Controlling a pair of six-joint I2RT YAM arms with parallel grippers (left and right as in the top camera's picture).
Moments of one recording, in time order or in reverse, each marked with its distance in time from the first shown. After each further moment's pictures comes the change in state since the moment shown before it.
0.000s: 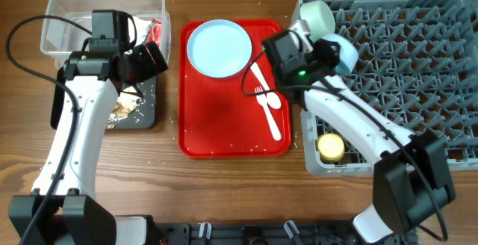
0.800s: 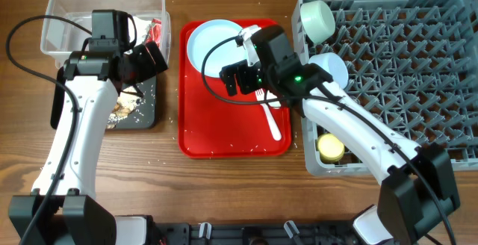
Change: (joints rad) left arm 0.000 0.000 0.000 0.000 0.000 0.000; right arm 0.050 -0.051 0.027 0.140 -1.217 0.618
